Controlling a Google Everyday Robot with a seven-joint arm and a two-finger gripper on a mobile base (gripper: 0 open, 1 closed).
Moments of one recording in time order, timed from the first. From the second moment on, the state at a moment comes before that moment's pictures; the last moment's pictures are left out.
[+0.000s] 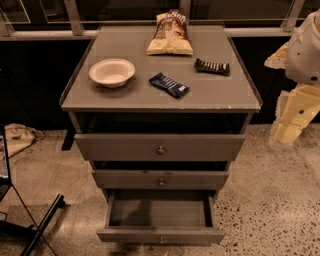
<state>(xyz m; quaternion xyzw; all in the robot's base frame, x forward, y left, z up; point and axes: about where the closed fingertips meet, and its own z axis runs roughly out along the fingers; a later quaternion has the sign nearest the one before) 0.438 -0.217 0.976 -0.60 0.78 -0.03 0.16</state>
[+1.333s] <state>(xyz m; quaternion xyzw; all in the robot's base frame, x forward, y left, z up) 0.407 -0.239 0.858 -0.52 0.81 0.06 0.25</state>
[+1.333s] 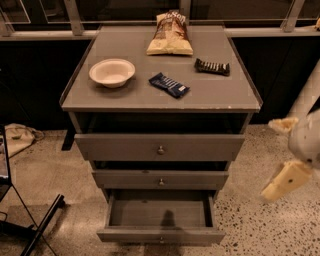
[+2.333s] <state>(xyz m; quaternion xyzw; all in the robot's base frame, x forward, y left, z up) 0.425 -0.238 0.761 -0.43 0.84 0.17 0.29</state>
